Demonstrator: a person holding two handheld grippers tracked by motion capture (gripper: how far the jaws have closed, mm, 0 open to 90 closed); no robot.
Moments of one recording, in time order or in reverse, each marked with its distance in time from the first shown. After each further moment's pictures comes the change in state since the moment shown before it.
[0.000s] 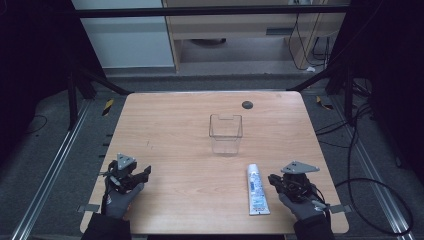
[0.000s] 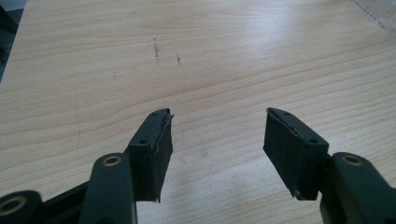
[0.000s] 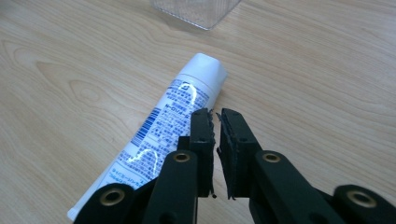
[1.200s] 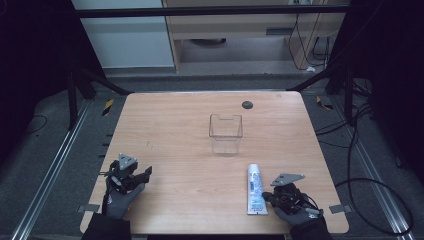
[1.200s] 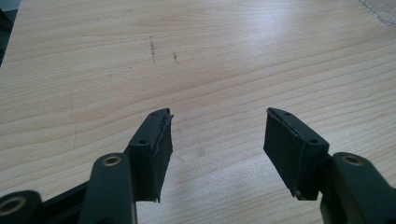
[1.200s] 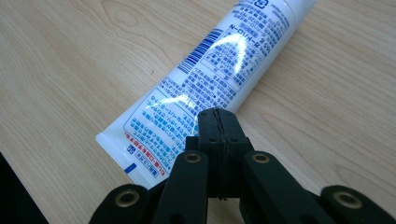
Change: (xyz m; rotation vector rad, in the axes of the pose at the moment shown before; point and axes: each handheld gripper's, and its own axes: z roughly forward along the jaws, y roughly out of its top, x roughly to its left) left arm -0.002 0.000 0.002 0.011 -0.002 0.015; right arm 0.018 -0.024 0.017 0.170 0.126 -0.082
